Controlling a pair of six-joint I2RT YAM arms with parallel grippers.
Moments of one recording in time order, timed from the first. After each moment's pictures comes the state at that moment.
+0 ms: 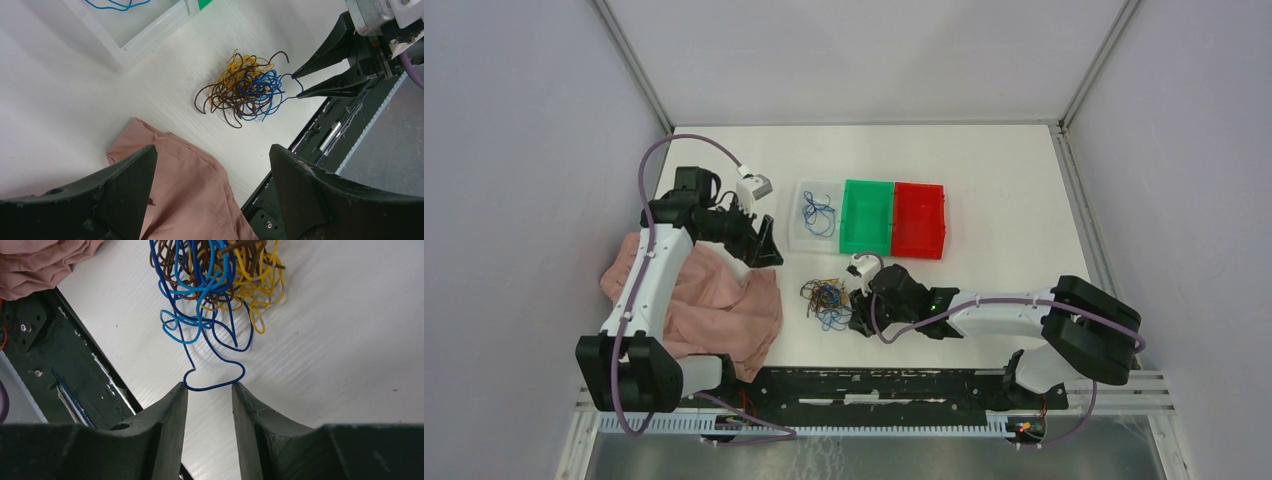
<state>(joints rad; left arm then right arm) -0.01 1.26 1.13 -1.02 0.73 0.51 1.08 1.46 0.62 0.15 -0.07 0.43</state>
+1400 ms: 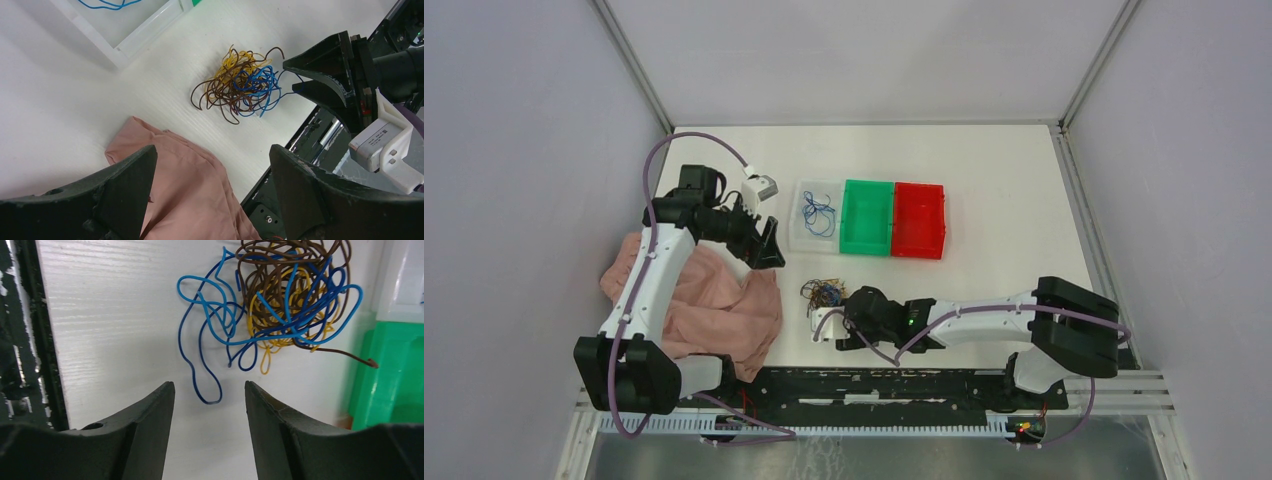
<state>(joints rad) -0.06 1.25 1.15 -1.04 0.70 0.51 1.26 1.54 0.75 -0.03 0.13 -0.47</state>
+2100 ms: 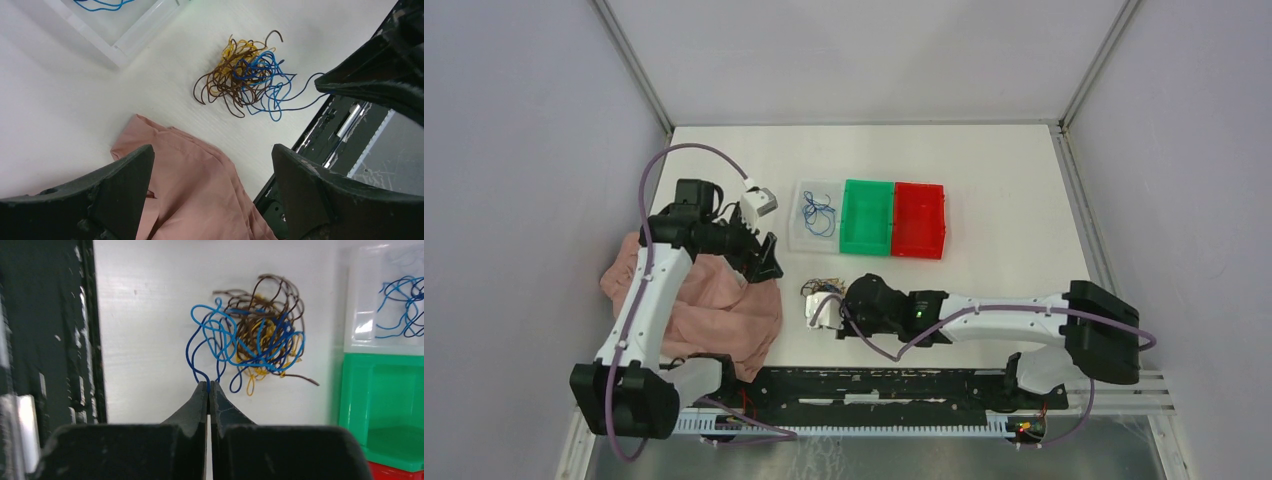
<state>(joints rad) -0.06 1.17 1.08 -1.03 0.69 0.57 1.26 1.47 0.82 -0.08 0.04 -0.42</state>
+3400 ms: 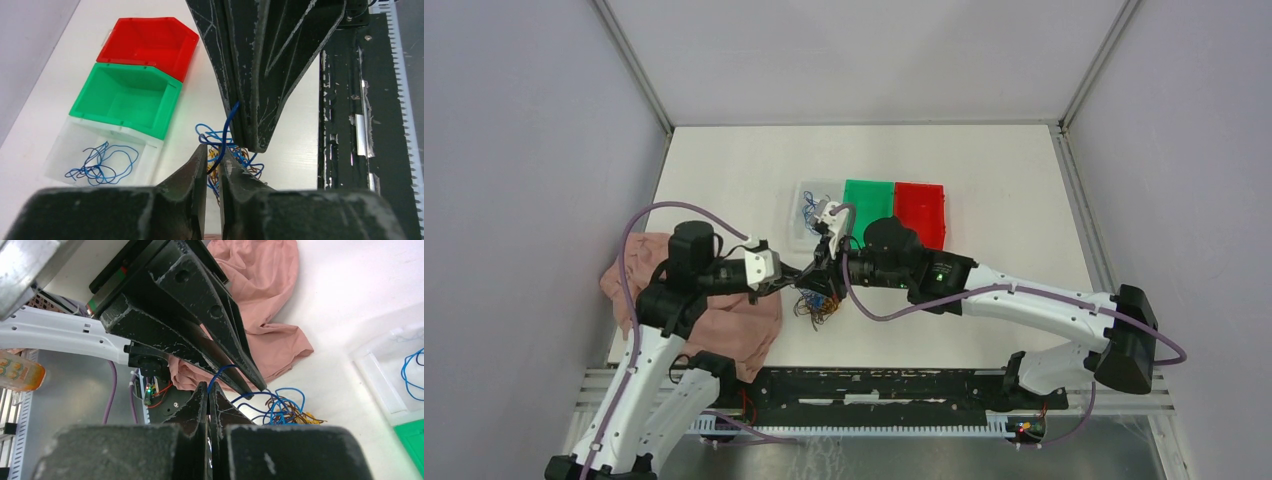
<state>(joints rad) -0.26 0.69 0.79 -0.65 0.99 0.74 1.15 1.36 1.14 -0.02 -0.21 0.26</state>
